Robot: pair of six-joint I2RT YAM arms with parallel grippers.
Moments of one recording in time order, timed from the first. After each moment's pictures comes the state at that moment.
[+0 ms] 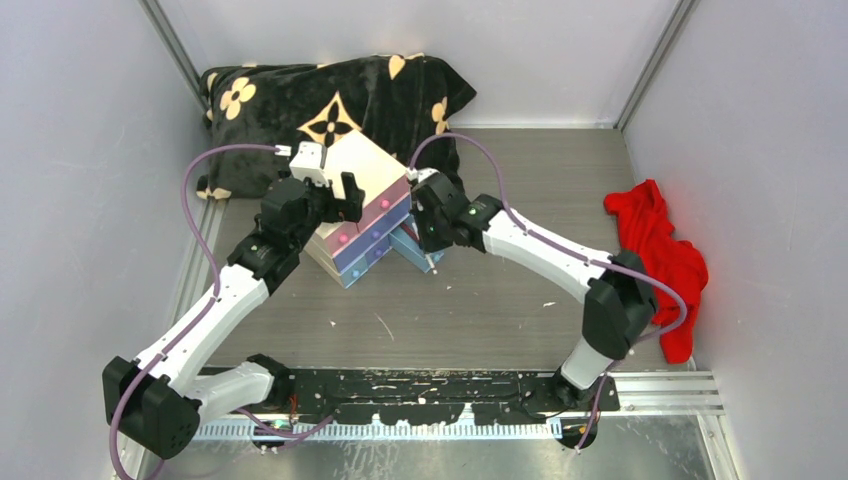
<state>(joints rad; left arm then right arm) -0.45 1.08 0.91 -0.08 -0.16 -0.18 0.81 1.61 1.33 -0.60 0.12 0.37</state>
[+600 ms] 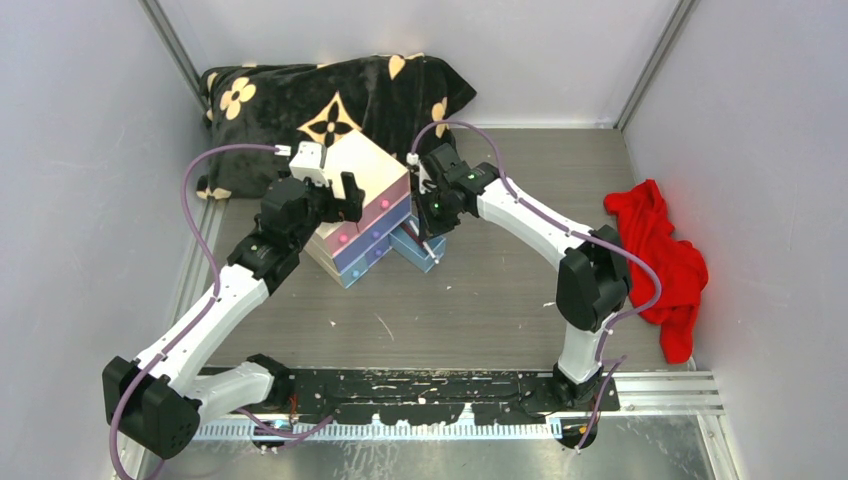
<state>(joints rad) -0.45 1.08 0.91 -0.08 -0.16 -0.19 0.66 1.82 1.59 -0.78 -0.19 0.27</state>
